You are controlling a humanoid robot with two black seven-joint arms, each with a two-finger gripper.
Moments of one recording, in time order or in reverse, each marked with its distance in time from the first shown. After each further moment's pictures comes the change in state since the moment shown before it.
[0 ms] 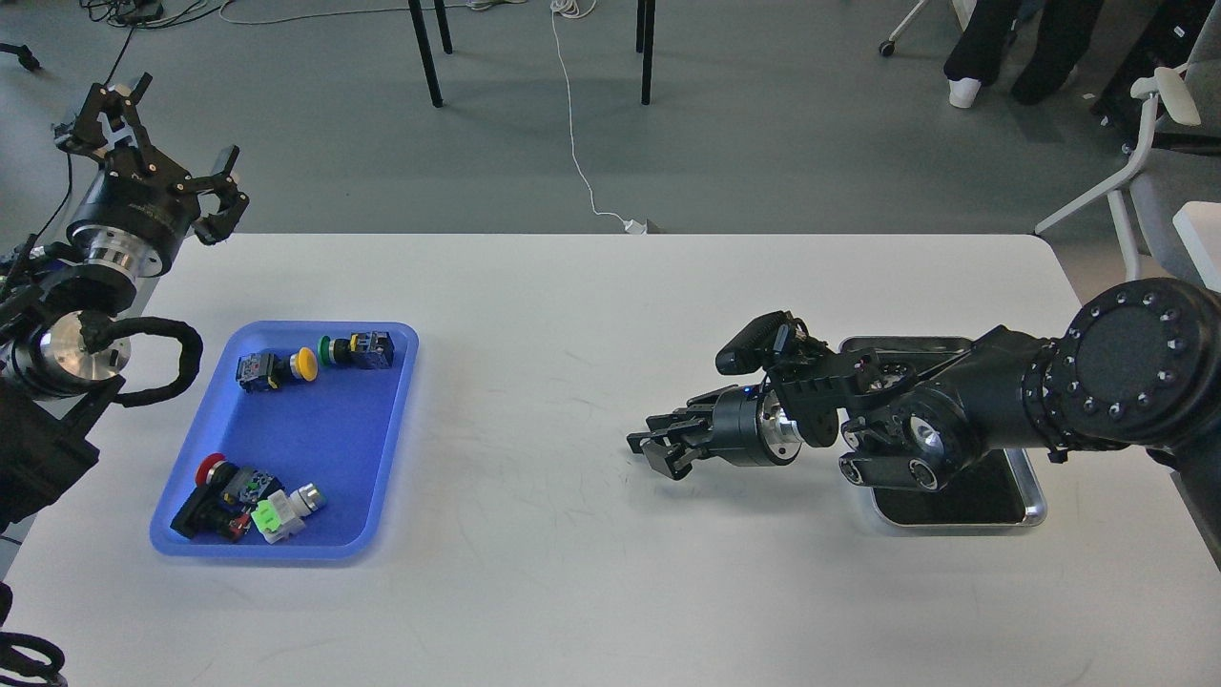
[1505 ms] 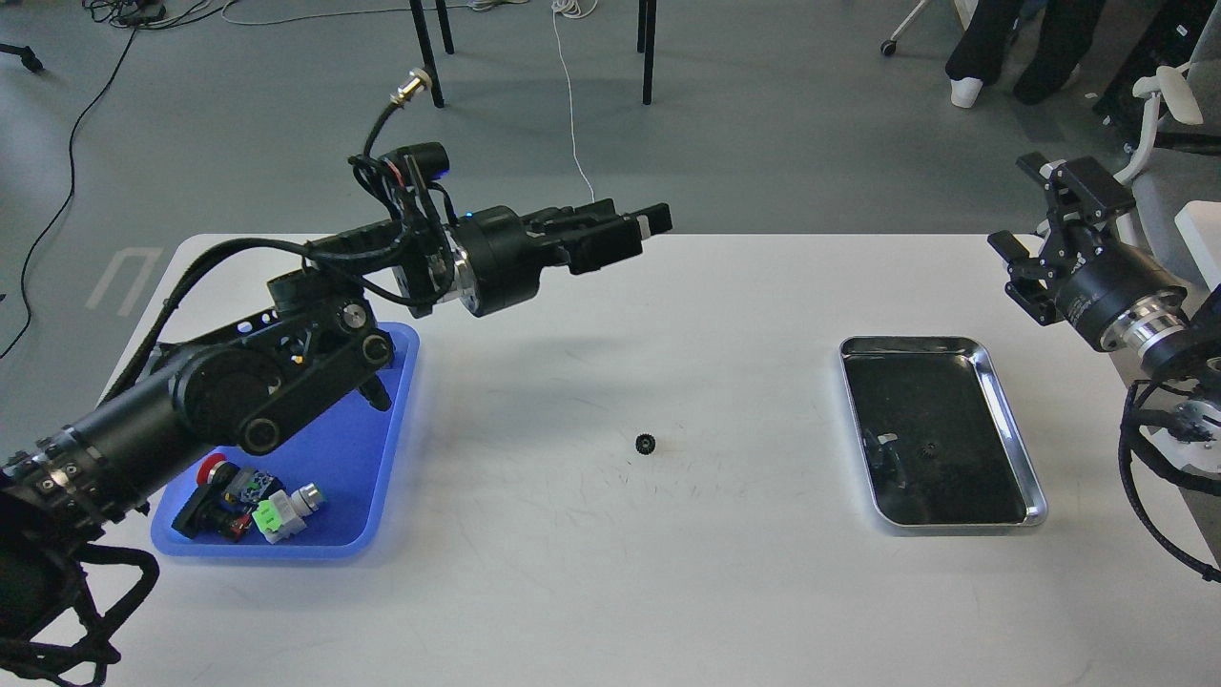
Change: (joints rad) left arm -0.113 -0.262 0.224 -0.488 1.772 0.198 0.002; right arm -0.670 -0.804 1.384 0.107 0.550 0.389 0.000
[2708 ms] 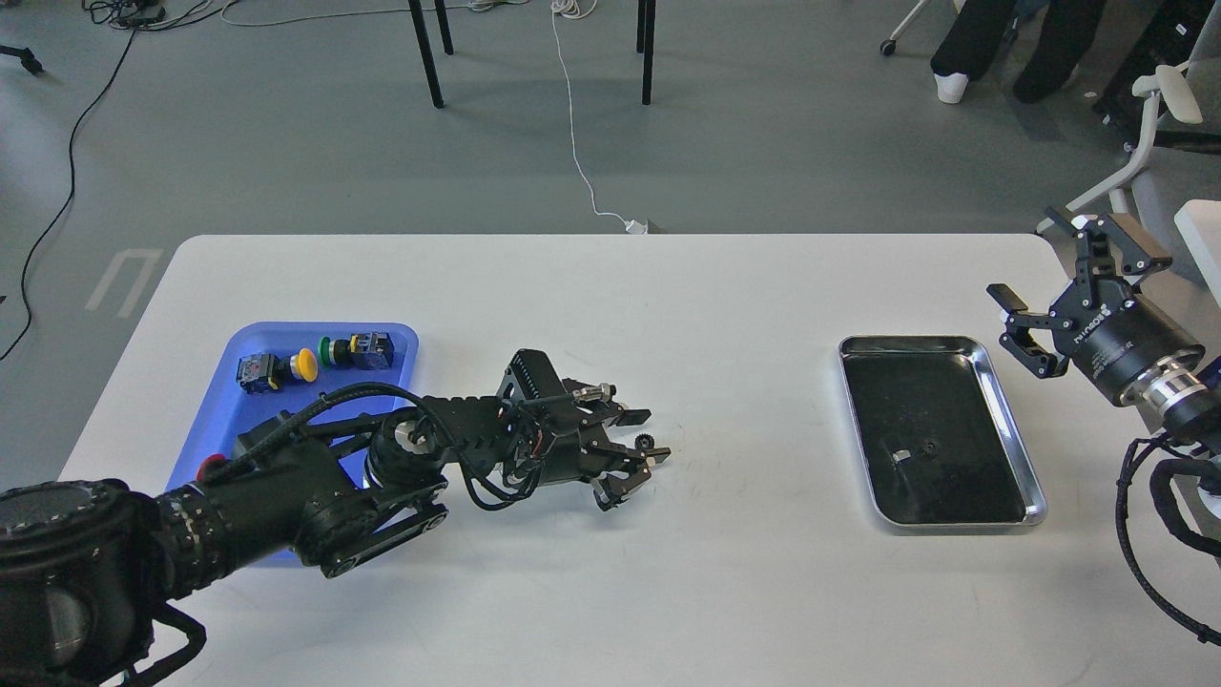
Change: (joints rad) left arm 0.052 -0.143 0.371 0.291 0.481 0.239 -0.002; right arm -0.152 -0.016 0.100 0.009 0.138 0.203 0.000
